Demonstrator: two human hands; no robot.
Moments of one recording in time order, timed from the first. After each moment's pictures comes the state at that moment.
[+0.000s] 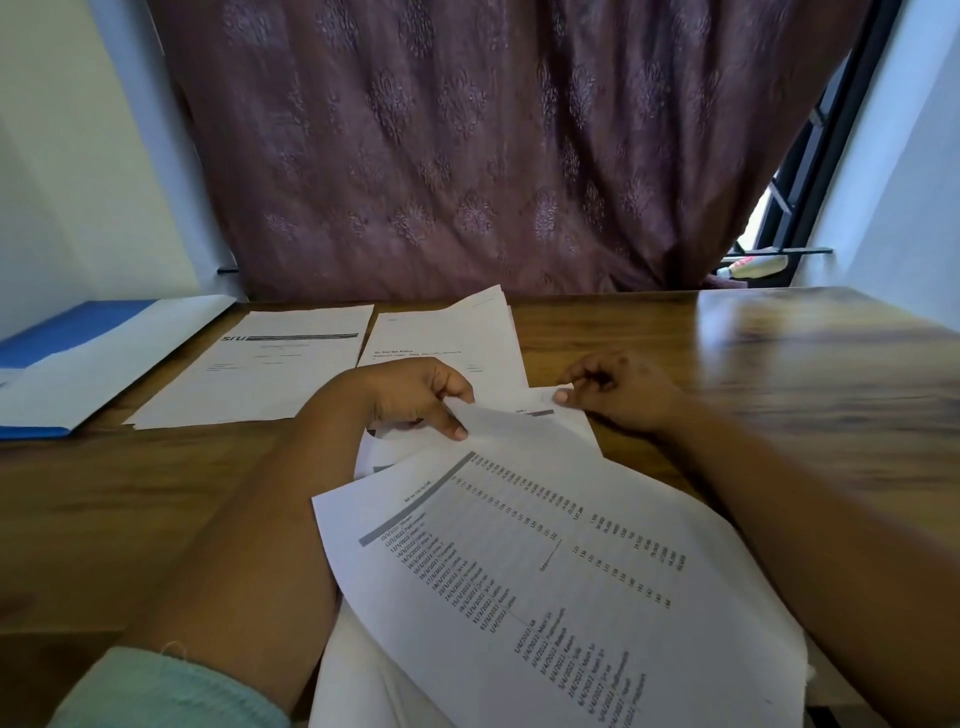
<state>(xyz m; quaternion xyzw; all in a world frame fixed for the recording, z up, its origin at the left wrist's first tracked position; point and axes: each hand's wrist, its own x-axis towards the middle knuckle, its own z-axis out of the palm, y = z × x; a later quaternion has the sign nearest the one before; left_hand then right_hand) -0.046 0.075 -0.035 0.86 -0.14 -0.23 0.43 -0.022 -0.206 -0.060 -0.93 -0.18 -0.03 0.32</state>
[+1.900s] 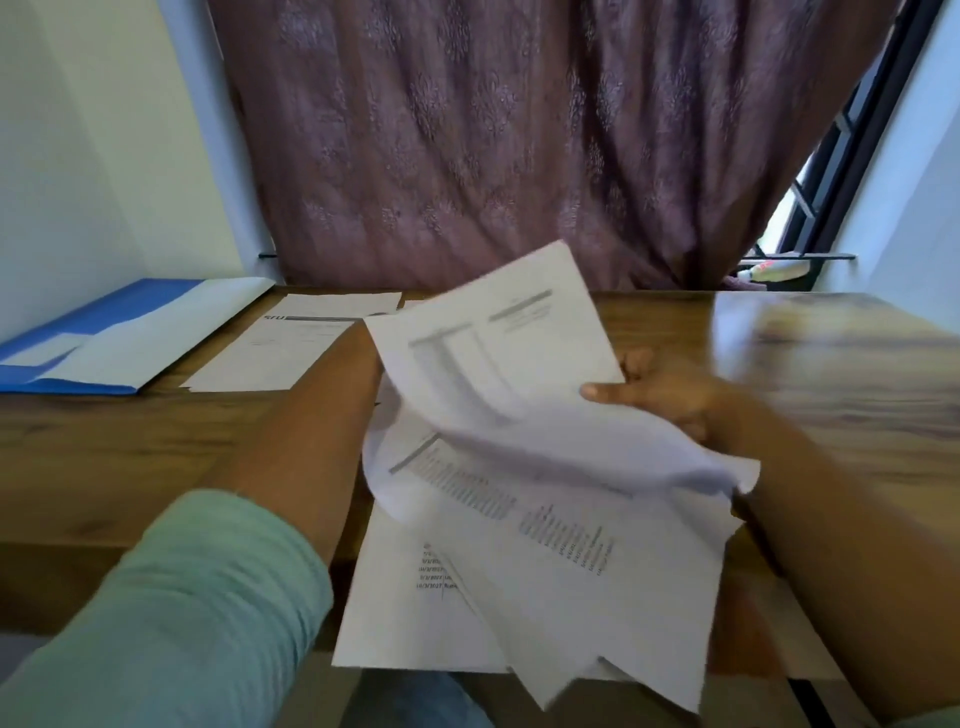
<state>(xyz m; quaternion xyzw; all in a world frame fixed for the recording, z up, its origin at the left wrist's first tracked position) -0.043 0.089 -0.015 0.96 0.00 -0.13 0.24 -0.070 -0.220 -0.029 -0.83 -0.14 0.17 0.52</state>
